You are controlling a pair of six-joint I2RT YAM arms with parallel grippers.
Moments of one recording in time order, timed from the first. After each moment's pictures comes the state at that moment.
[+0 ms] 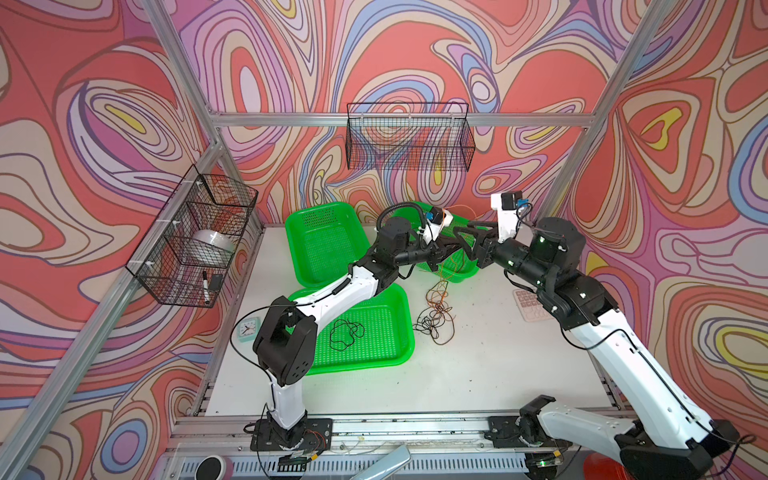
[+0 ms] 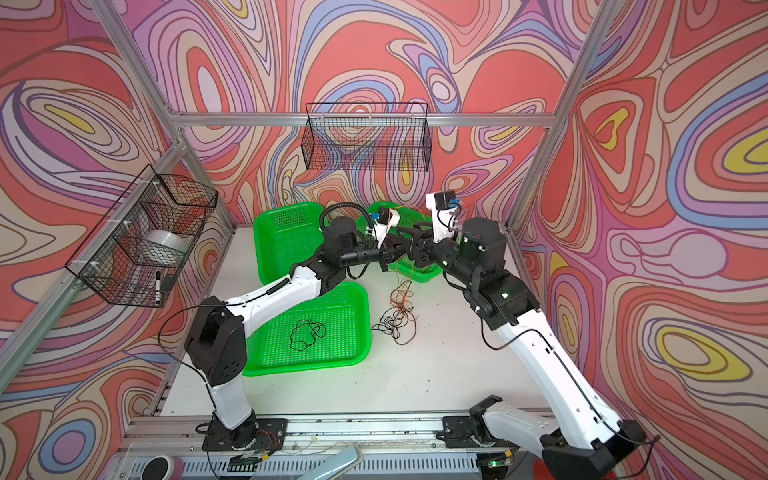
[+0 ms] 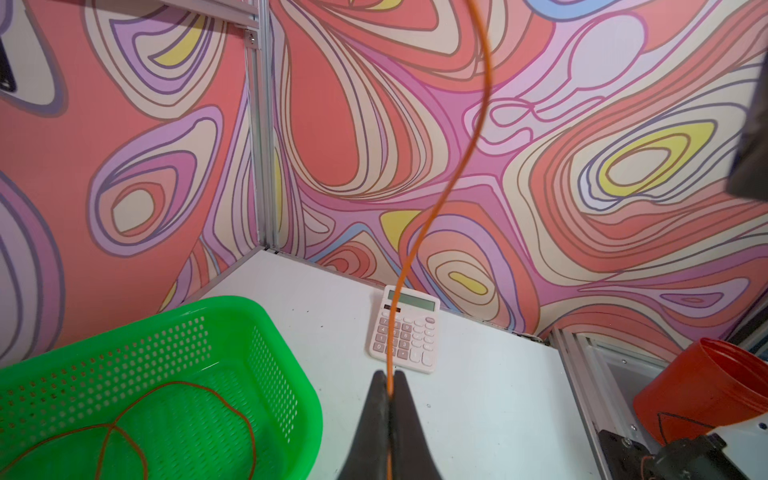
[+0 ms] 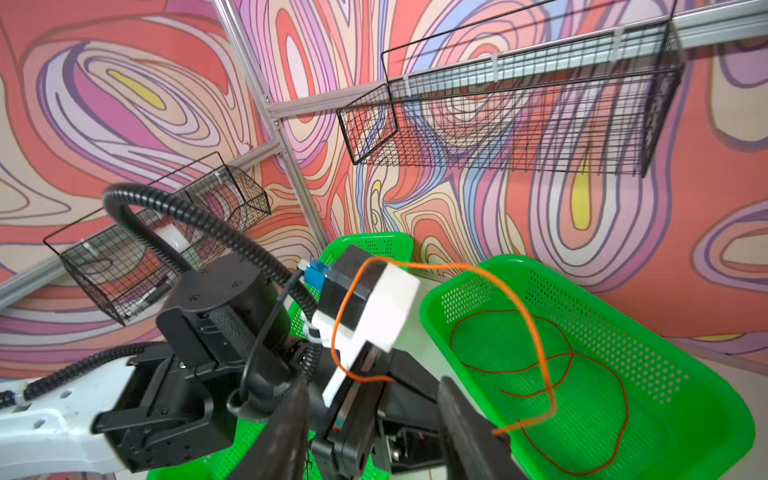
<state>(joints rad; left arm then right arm) -0.68 1.83 1.54 0.23 0.61 -0.12 0.45 1.10 1.35 -0.36 -0.21 0.21</state>
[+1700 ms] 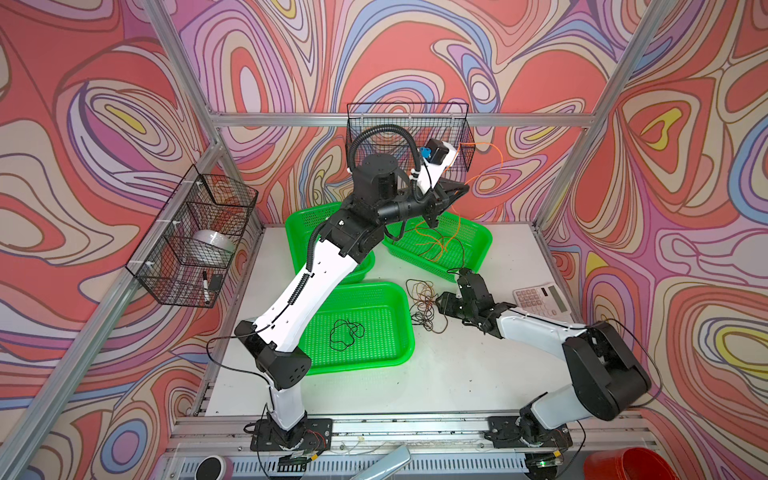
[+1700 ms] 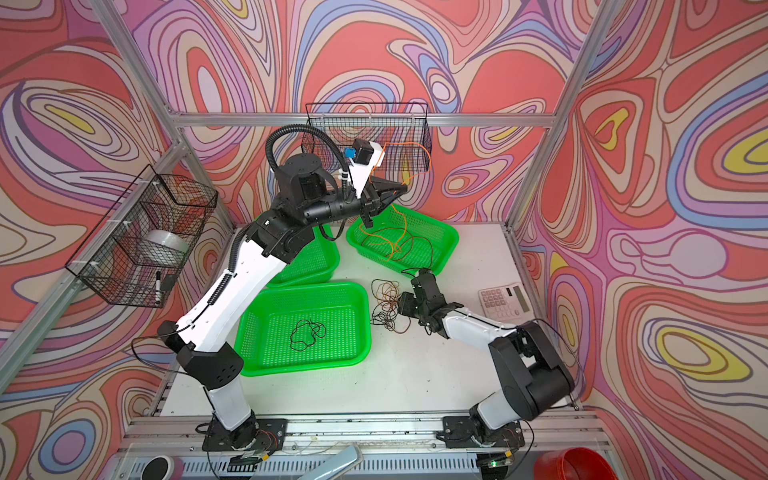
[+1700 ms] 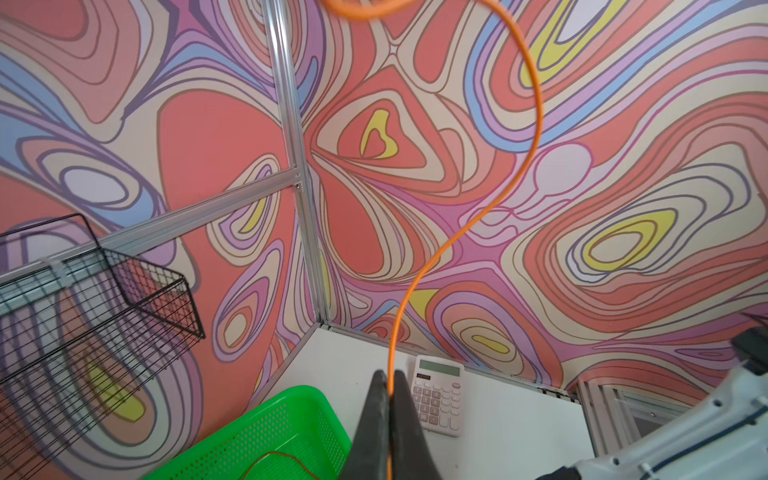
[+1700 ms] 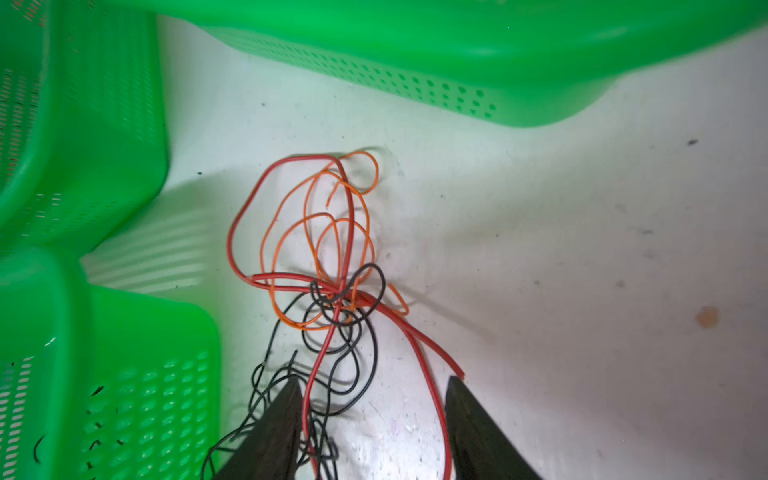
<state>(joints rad) -0.68 1.82 2.25 -0.41 0.50 0.01 0.45 1.47 0.74 -0.03 -0.03 0.61</state>
